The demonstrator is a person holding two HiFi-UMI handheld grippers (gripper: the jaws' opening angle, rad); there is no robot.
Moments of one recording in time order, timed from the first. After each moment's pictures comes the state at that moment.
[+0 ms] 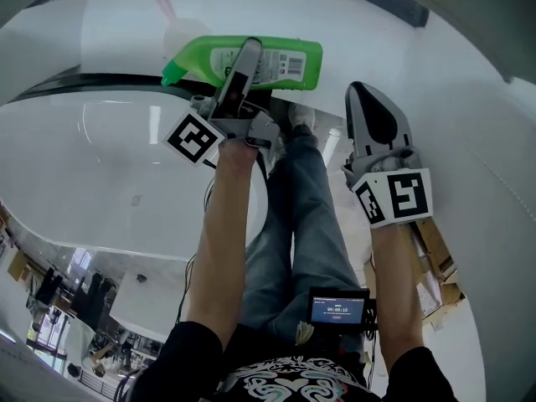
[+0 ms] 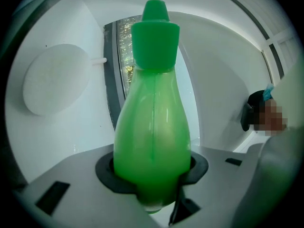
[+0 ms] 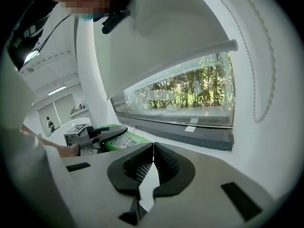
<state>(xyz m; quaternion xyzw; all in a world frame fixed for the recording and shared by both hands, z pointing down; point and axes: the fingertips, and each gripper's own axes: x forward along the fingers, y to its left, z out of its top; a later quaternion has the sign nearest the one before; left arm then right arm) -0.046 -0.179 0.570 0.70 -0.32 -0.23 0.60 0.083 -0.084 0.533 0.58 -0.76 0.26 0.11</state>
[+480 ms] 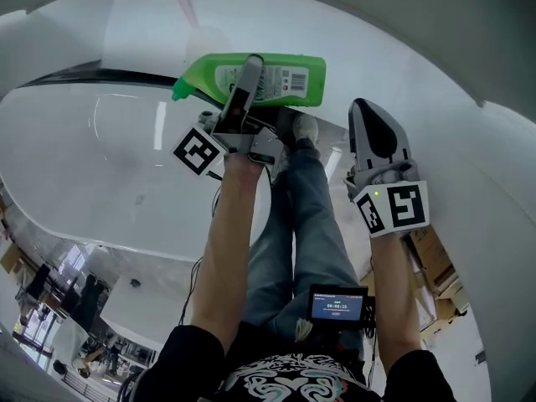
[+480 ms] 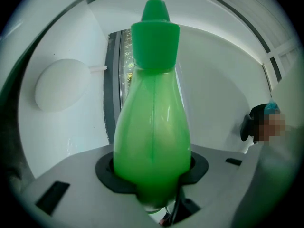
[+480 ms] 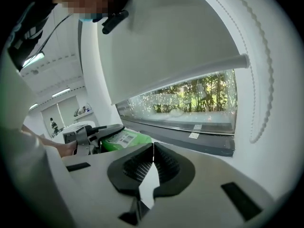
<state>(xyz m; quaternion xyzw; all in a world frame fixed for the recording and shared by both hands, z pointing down) -0.049 -0.149 0.510 0.67 -0.32 -0.29 0.61 0.090 -0.054 0.488 0.57 -0.77 0.25 0.09</state>
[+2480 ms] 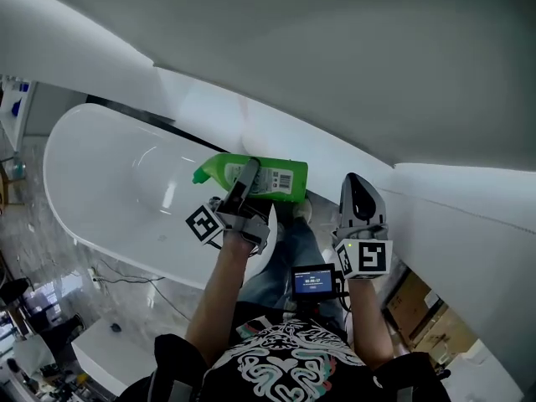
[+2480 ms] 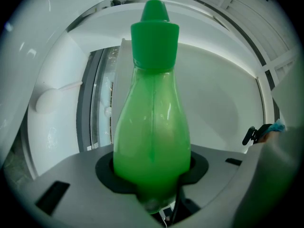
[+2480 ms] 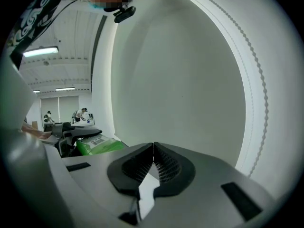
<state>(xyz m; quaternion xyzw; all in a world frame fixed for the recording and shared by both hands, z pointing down) -0.074 -0.132 0.461 0.63 -0.33 -0.32 0.62 0.112 -0.082 0.450 0.60 -0.78 0.16 0.06</state>
